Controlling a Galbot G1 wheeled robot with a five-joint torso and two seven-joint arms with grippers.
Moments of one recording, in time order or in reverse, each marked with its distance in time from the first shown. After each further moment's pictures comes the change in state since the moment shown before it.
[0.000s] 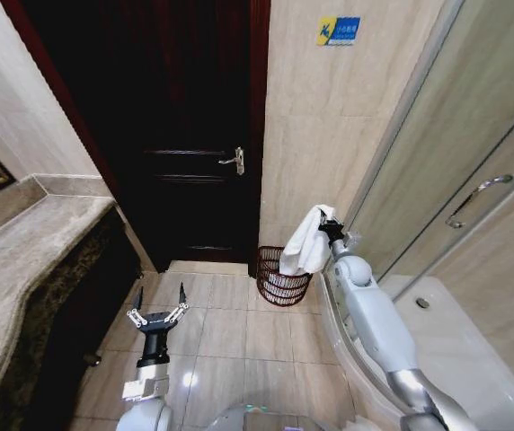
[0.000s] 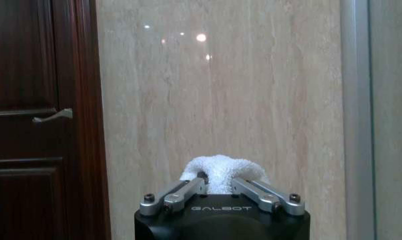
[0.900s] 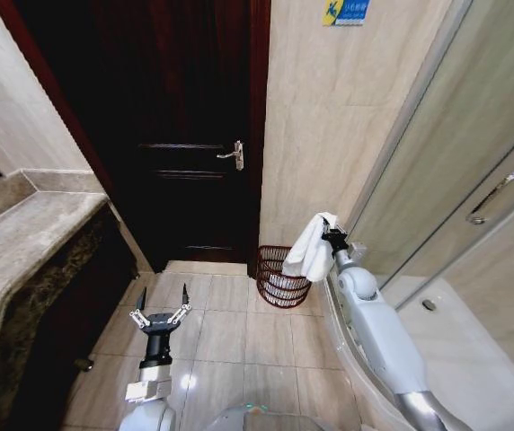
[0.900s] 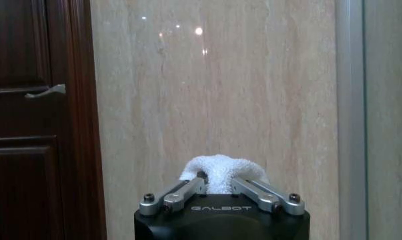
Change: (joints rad) left arm 0.005 0.000 0.017 -0.004 0.007 -0.003 -0.001; right arm -0.102 -0.015 0.035 0.084 0.000 0.003 0.001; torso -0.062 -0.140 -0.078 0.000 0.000
